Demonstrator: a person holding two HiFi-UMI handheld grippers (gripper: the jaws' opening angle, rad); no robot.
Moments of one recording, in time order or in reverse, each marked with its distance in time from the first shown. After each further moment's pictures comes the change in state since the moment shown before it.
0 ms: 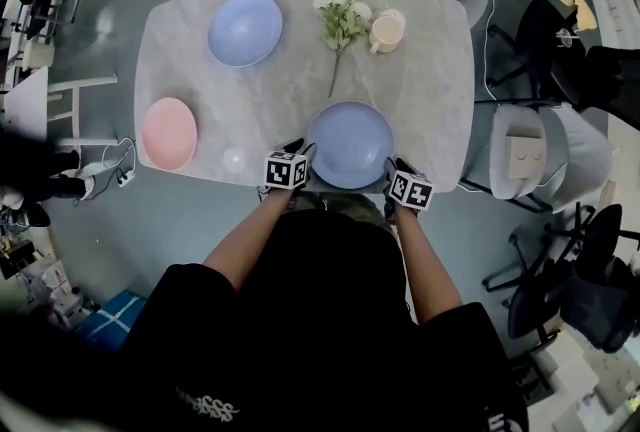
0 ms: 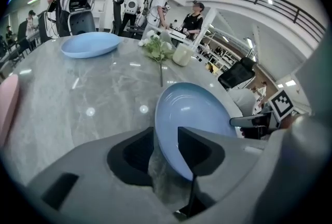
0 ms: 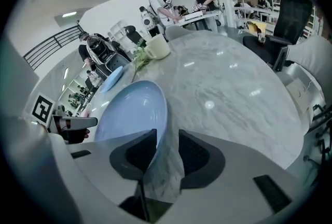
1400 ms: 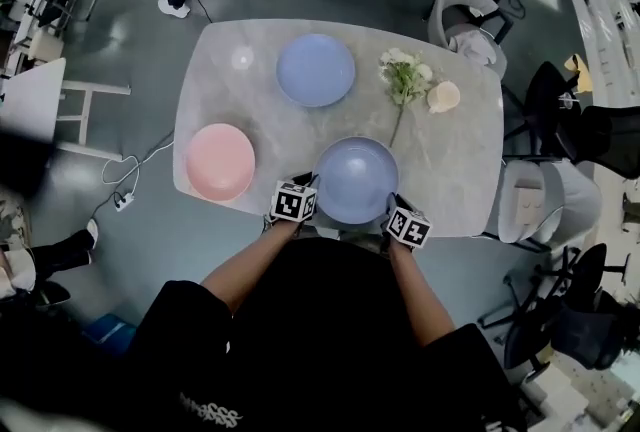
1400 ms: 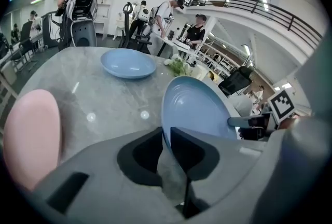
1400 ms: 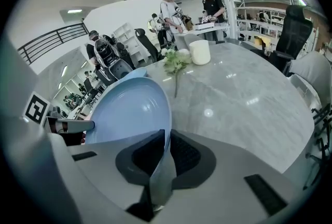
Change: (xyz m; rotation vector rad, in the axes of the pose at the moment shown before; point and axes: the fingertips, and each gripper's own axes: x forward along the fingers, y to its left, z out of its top) left arm -0.102 0.142 0.018 0.002 -0.057 -0.031; right arm 0.032 0.185 0.010 -0.026 -0.093 -0.058
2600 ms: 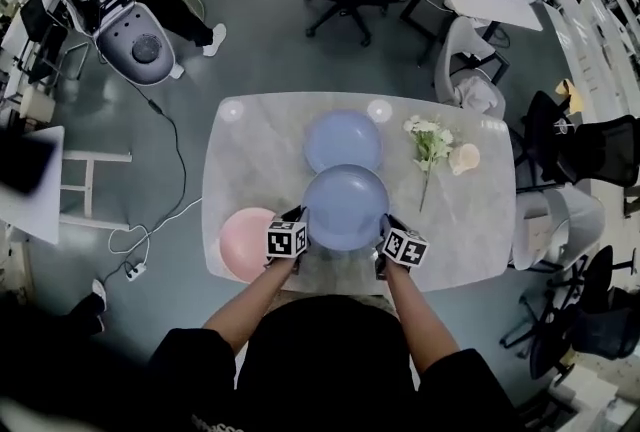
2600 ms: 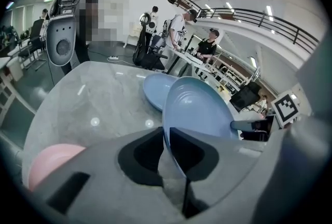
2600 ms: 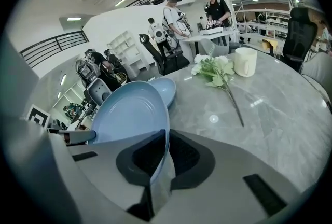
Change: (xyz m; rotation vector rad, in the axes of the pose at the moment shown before) left arm -0.052 0.179 0.109 -0.069 -0.094 0.032; right arm 0.090 0.174 0.100 0.048 -0.082 0.021
